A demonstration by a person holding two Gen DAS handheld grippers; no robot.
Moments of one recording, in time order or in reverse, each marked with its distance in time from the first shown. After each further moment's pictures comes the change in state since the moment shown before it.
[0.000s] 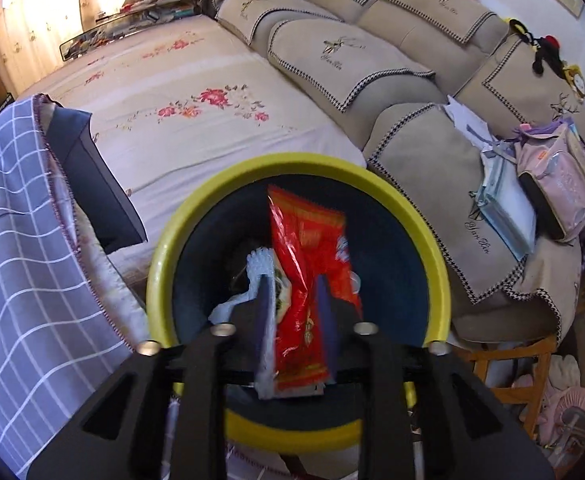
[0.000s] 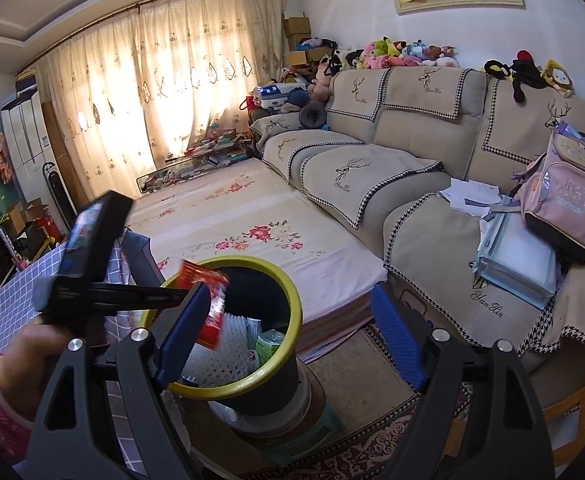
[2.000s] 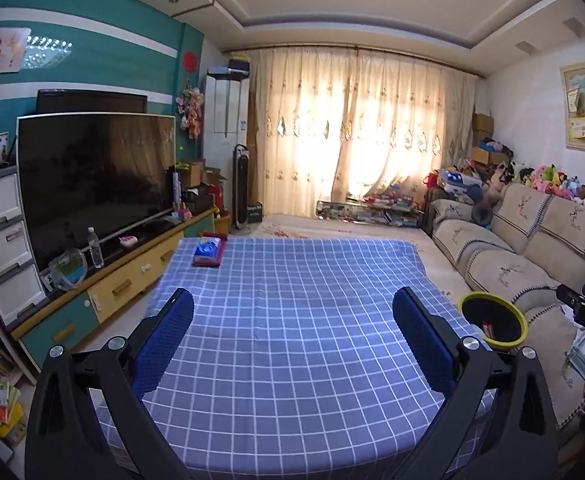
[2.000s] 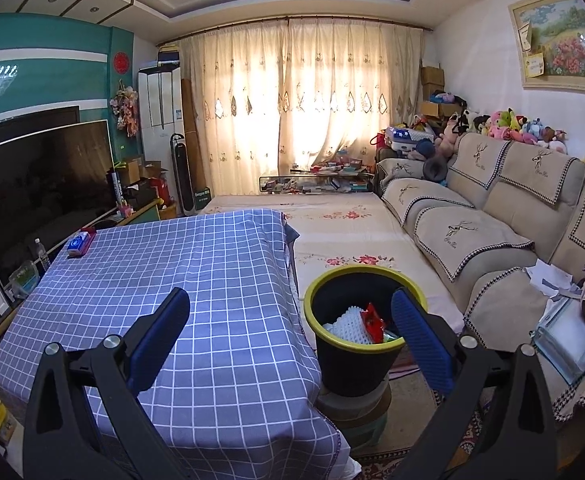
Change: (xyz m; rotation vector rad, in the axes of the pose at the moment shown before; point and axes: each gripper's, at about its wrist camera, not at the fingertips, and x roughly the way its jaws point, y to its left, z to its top) left arm -0.457 0.065 -0.483 -0.433 -0.841 0.671; right arm -0.172 0.110 -0.046 -0.305 -0.101 0.379
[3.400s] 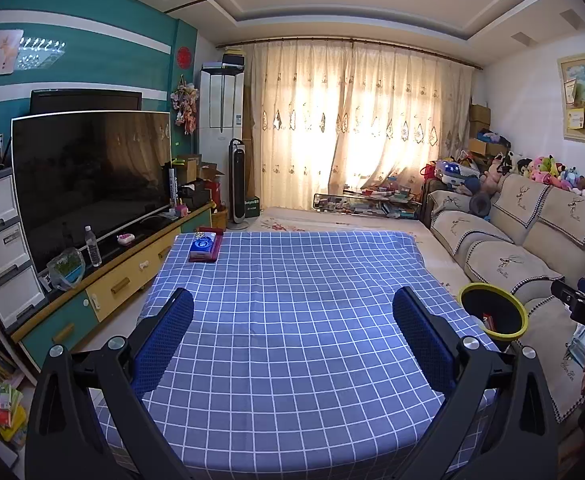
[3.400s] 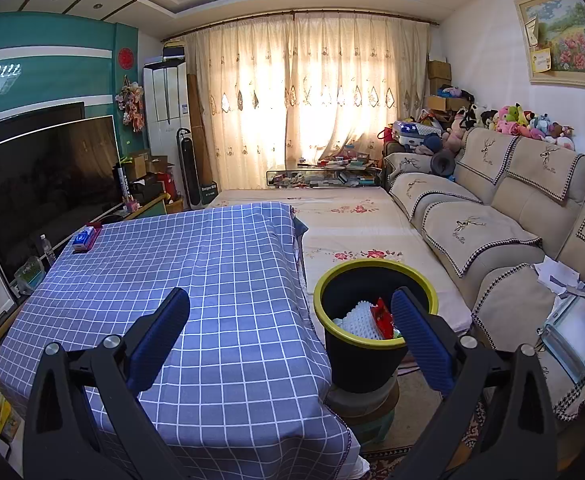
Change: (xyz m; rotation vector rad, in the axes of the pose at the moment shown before) left arm 0.016 -0.010 0.004 0.020 0.033 -0.018; right arm 0.006 0.003 -0.004 -0.010 0.022 0.019
